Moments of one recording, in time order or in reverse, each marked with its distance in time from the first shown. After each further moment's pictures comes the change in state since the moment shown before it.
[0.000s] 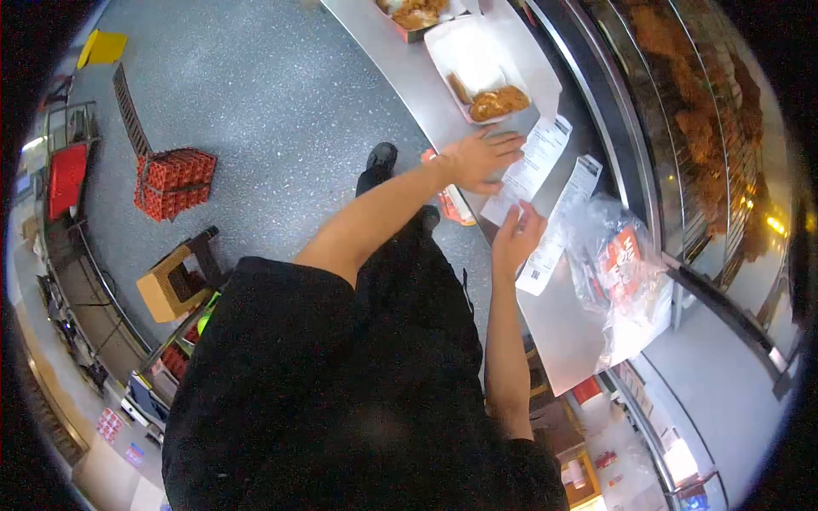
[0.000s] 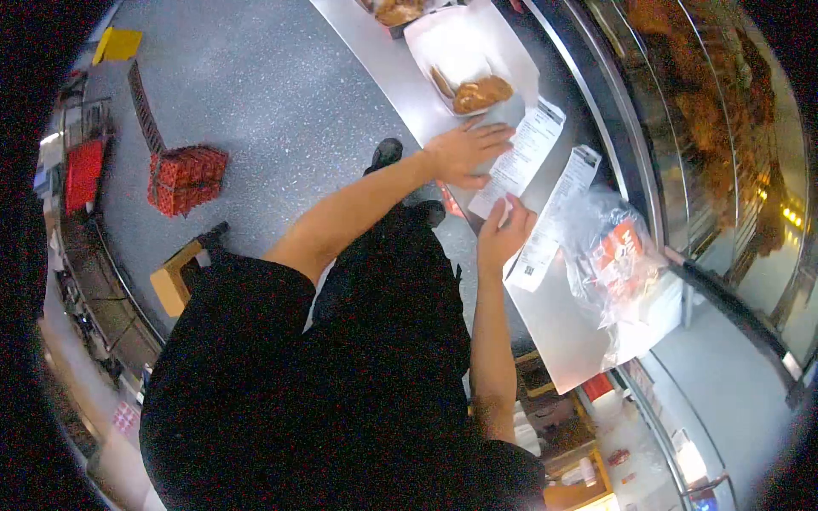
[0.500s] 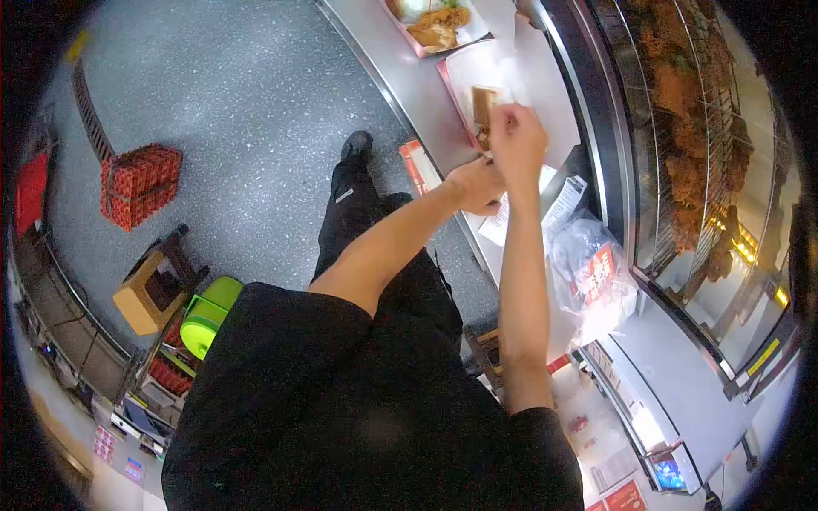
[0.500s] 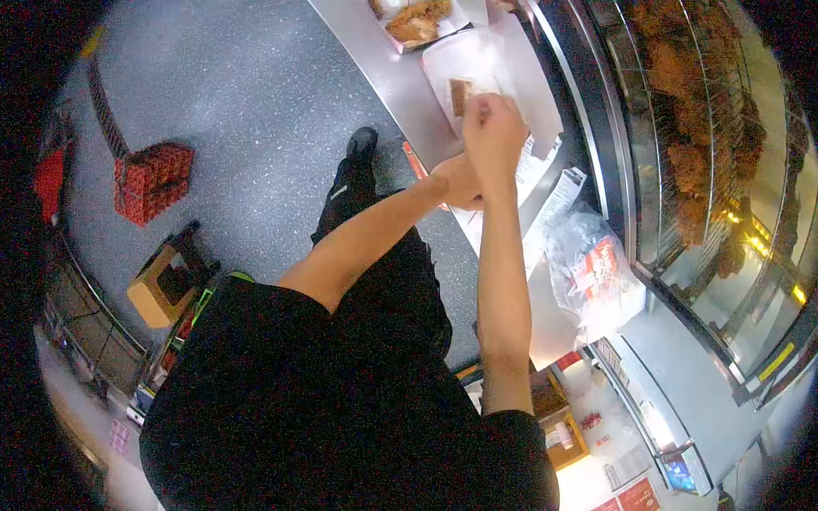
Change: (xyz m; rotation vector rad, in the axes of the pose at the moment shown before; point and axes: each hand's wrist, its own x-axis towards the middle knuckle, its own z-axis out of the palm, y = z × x) left_hand 0.002 -0.002 -0.002 -0.241 -0.037 -0.121; right_hand 0.156 -0.167 0.092 -0.161 -0.340 -0.329
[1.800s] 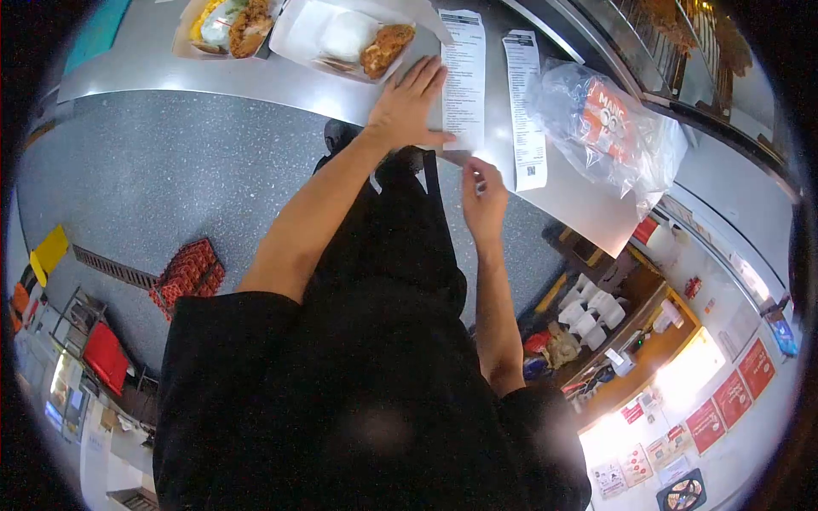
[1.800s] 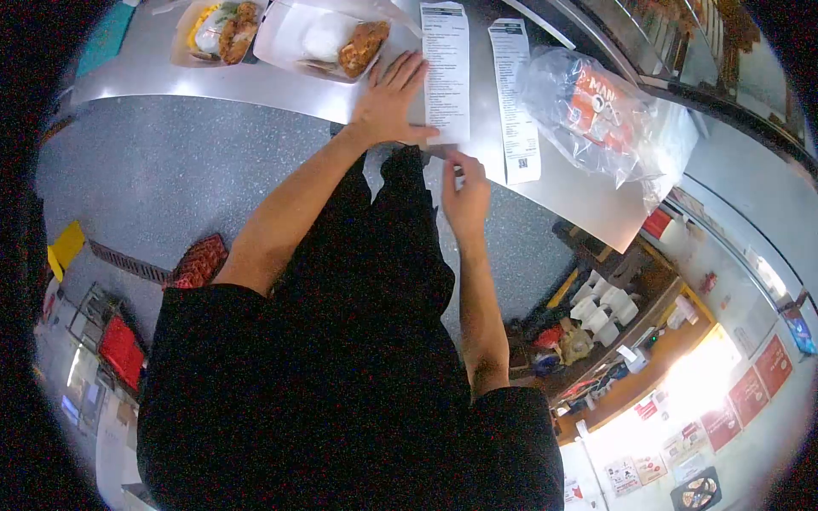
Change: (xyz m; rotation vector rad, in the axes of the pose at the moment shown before) left_hand 0.010 0.006 -0.009 0.208 -0.090 0.077; right_hand -0.256 0.038 -0.024 0.184 0.302 0.628
